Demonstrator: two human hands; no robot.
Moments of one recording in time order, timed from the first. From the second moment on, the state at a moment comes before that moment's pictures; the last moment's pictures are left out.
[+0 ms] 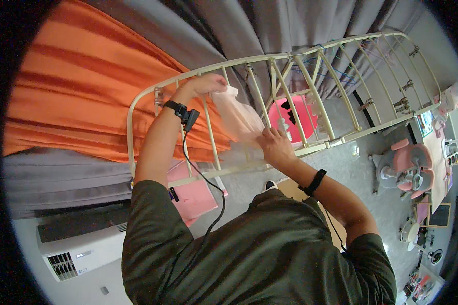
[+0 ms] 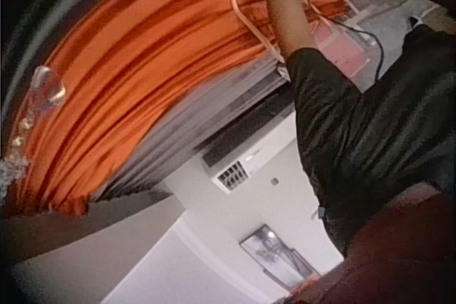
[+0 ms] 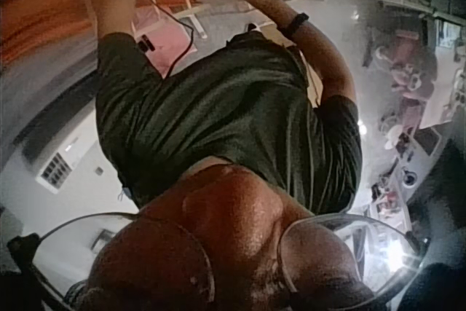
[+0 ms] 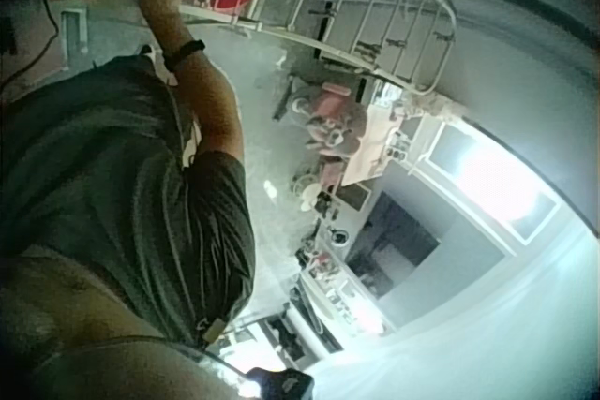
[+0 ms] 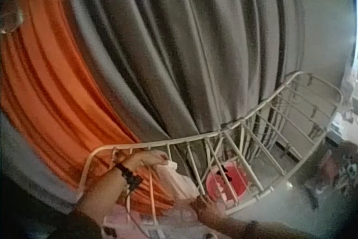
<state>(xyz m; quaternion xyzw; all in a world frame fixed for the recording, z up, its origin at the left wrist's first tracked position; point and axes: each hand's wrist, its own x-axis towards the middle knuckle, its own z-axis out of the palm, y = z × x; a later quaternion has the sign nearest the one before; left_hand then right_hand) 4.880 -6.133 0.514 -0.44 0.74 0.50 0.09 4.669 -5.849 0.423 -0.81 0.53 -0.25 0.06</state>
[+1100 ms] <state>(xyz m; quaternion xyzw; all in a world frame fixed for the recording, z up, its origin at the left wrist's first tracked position) 4.887 -6.139 0.446 -0.49 0.74 0.46 -0.04 4.700 -5.862 0.439 -0.76 0.52 -0.27 0.29</state>
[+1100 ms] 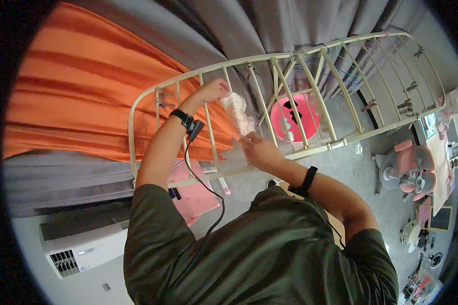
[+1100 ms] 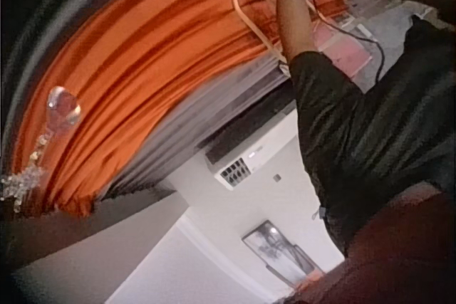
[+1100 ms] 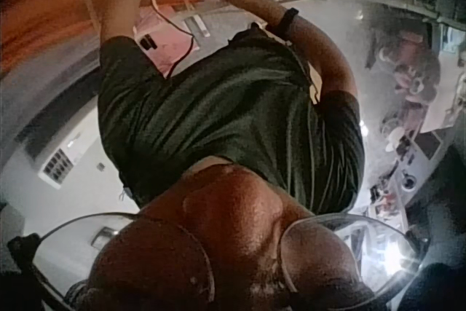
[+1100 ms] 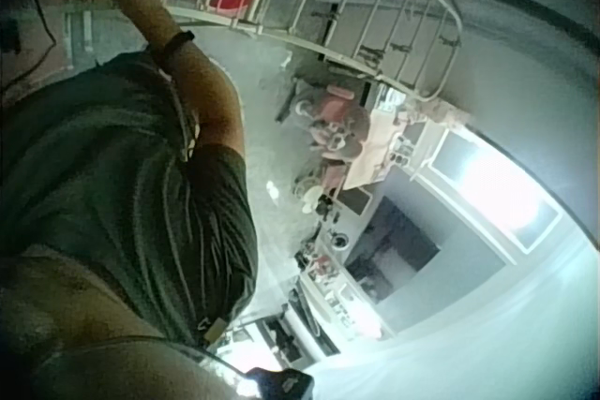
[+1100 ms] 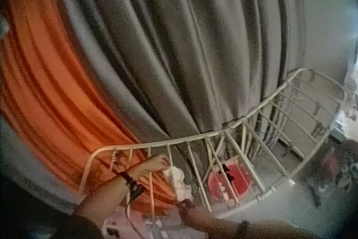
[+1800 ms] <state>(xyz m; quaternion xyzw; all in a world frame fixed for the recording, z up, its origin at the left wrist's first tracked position) 4.870 -6.103 0.482 -0.48 0.87 0.10 -0.07 4.629 -5.788 0.423 -0.72 0.53 -0.36 0.26</state>
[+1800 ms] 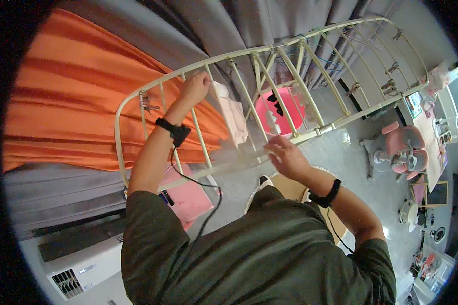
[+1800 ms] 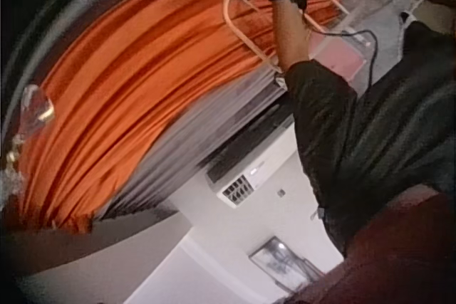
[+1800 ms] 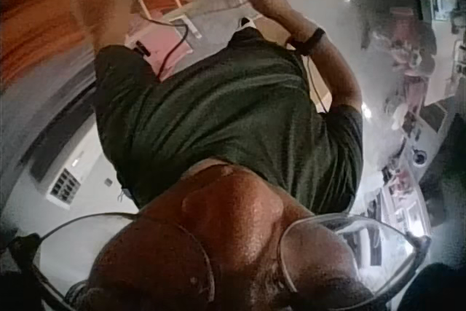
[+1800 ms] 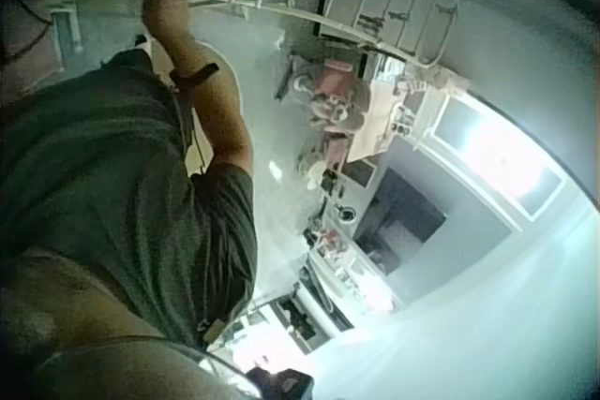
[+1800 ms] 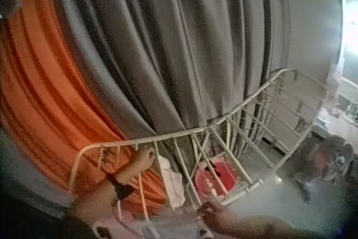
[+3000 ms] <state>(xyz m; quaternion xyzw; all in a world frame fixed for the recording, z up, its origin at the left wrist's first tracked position) 3.772 -5.070 0.163 -0.19 0.82 0.29 0.46 3.990 -4.270 0.060 0.57 0.60 -0.51 0.21</state>
